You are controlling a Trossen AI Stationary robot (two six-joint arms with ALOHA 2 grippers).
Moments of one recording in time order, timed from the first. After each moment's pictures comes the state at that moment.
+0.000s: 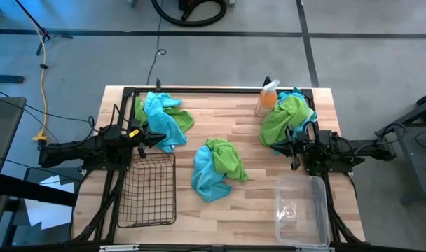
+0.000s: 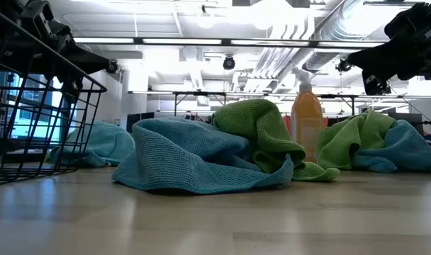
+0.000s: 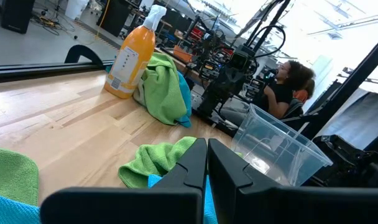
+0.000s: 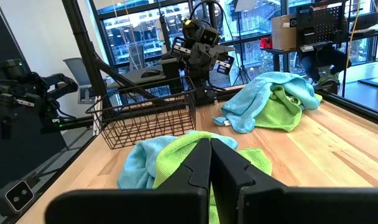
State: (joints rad) left arm 0.15 0.01 0.01 0.01 -0.02 -0.51; right arm 0.02 0.01 0.01 0.02 0.01 0.17
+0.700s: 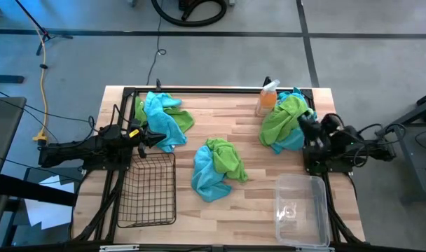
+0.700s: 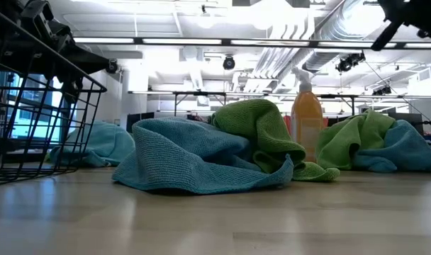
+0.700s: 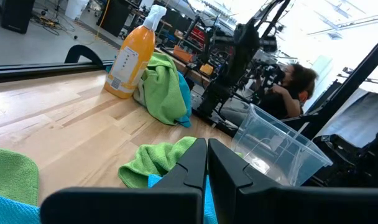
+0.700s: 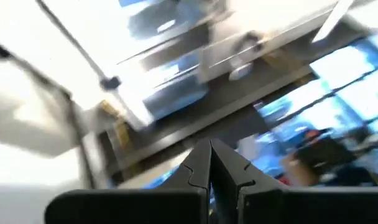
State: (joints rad) left arm 0.15 0.01 0.01 0.01 -0.02 -0.51; right arm 0.02 0.01 0.05 0.71 0.27 0.38
